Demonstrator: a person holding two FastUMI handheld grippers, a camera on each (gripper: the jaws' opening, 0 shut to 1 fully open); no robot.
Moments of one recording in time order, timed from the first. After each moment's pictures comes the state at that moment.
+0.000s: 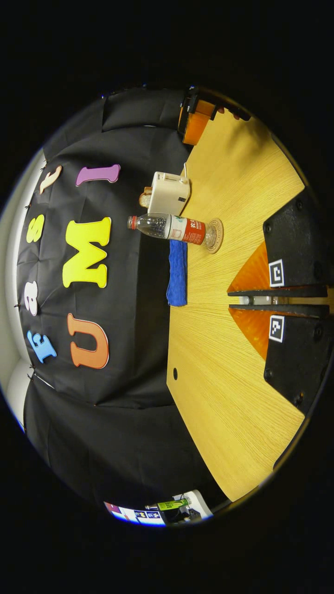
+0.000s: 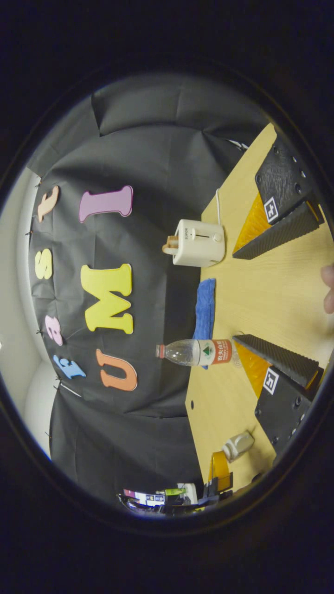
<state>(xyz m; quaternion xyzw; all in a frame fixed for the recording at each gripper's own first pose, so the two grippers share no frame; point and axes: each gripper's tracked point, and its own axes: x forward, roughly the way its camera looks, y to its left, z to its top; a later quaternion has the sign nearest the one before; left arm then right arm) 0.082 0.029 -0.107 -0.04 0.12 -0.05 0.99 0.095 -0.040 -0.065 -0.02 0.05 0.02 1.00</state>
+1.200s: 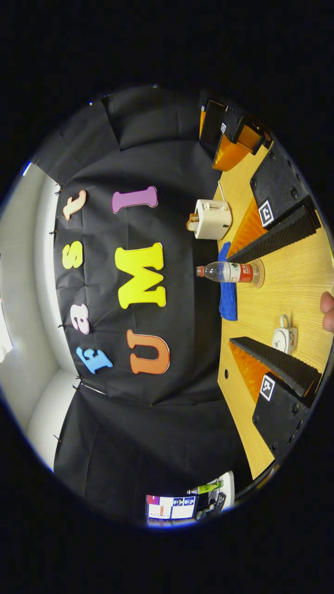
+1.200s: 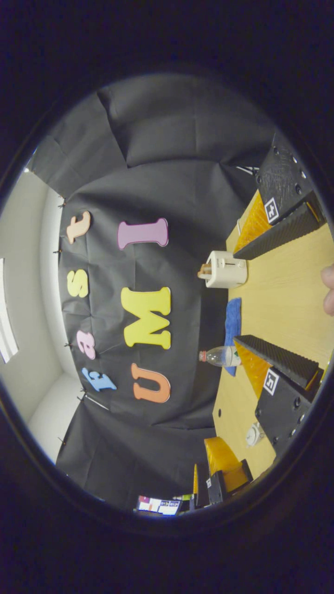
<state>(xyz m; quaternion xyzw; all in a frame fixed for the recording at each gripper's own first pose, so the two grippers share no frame) 0.000 -0.049 0.032 0.00 -0.03 -0.04 1.00 -0.007 -0.053 0.011 -0.01 -0.05 -0.05 1.00</state>
